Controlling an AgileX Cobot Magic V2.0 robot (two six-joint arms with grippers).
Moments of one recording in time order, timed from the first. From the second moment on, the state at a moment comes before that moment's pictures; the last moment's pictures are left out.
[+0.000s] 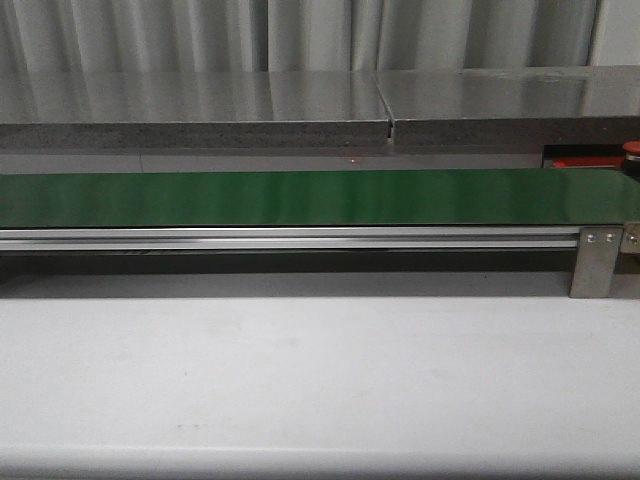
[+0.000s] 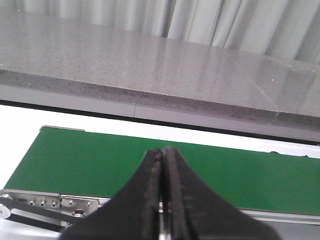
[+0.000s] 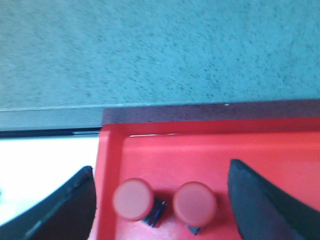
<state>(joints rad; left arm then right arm) 0.02 0.54 -0.42 -1.17 0.20 1.08 -0.44 2.14 -2.03 0.64 0.74 -0.60</state>
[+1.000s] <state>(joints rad) 0.02 0.54 -0.42 -1.17 0.20 1.08 -0.11 0.93 -0.88 0.64 0.49 -0.64</state>
